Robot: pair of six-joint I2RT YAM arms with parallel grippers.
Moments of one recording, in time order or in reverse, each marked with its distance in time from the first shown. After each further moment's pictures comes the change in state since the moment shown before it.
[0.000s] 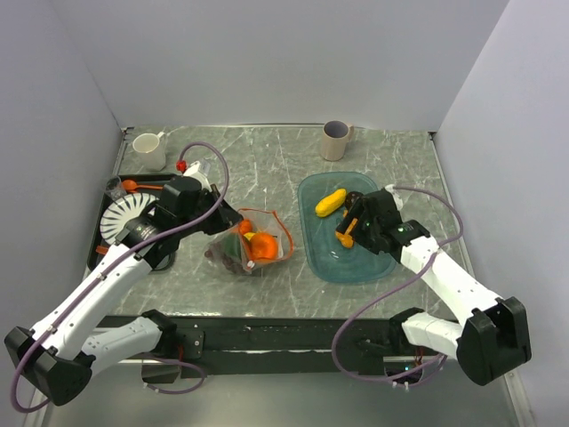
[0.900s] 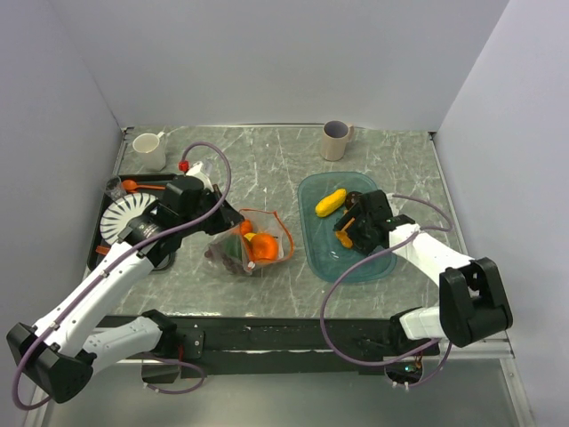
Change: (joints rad) left arm 0.000 0.019 -0.001 0.002 0.009 0.000; right arm -0.084 0.229 -0.043 0.154 -0.075 0.190
